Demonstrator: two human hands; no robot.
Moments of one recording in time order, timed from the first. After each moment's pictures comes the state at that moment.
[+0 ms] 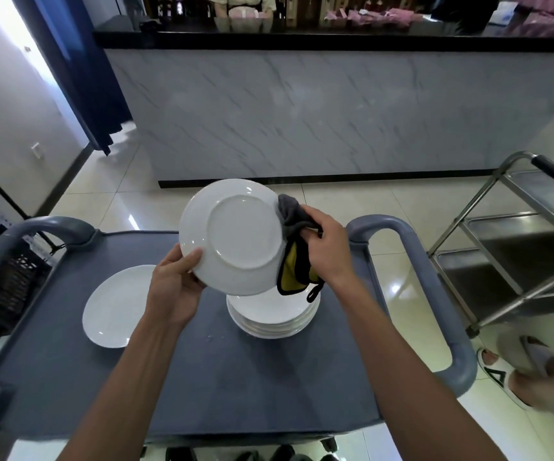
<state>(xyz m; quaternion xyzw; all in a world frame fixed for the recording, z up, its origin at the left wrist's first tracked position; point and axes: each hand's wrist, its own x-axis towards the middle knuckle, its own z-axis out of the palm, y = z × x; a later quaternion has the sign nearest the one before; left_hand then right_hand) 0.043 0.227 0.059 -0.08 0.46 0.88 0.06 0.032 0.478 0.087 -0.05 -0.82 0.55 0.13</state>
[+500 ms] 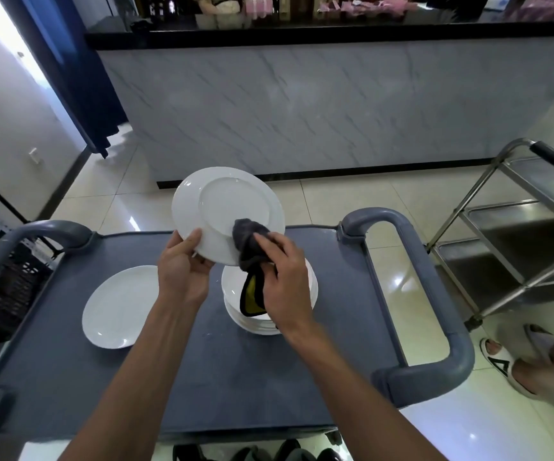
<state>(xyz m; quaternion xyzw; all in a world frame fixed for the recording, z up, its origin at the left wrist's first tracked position) 0.026 0.258 0.075 -0.13 0.41 0.90 0.00 0.085 0.413 0.053 0.00 -0.86 0.46 0.23</state>
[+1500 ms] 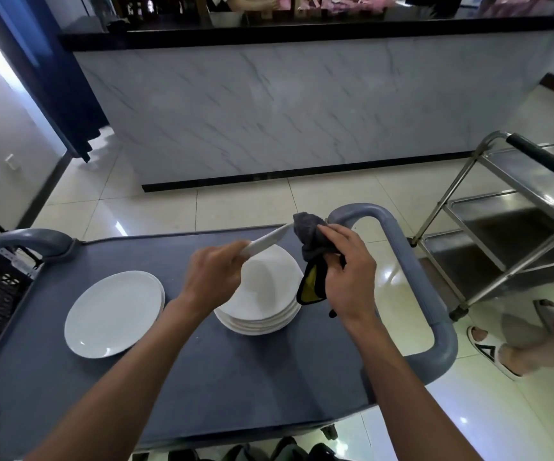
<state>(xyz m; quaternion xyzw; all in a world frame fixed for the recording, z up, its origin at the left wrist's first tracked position) 0.028 0.296 0.055 0.28 0.90 0.28 -0.21 0.106 0.518 0.062 -0.06 -0.84 0.44 0.31</state>
